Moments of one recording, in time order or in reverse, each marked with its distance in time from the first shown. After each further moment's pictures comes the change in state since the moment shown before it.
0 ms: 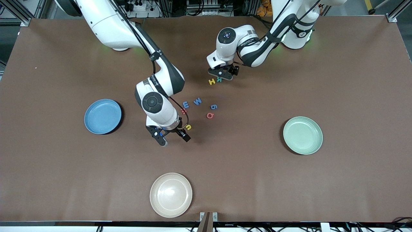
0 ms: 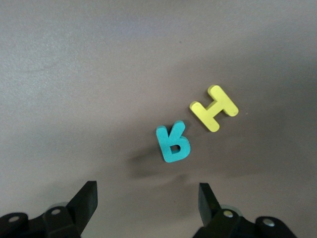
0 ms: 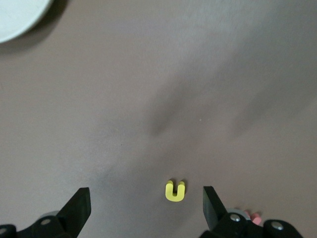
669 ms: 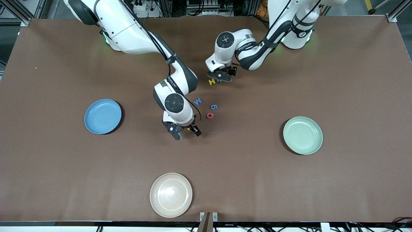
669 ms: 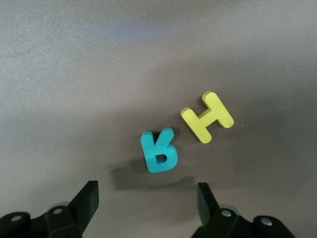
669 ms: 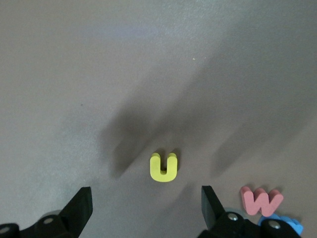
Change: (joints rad) left arm -0.040 0.059 0.032 0.027 0.002 0.039 -0.077; right arm 0.077 0.097 -0.004 0.027 0.000 0.015 0.128
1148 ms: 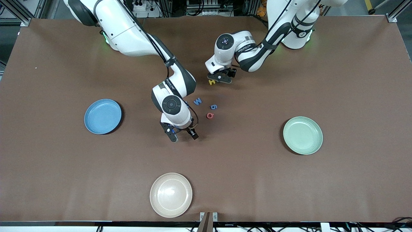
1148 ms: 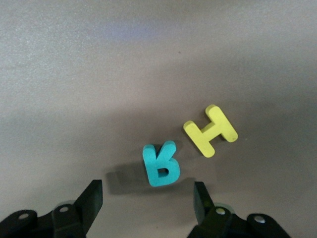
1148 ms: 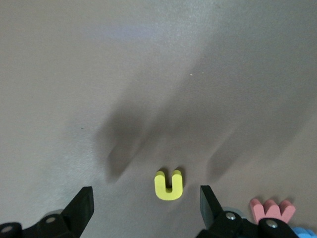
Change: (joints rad) left arm -0.027 0.020 0.038 0.020 0.010 0.007 -0.006; right arm -0.003 0.017 -0.013 0.000 0.000 0.021 0.040
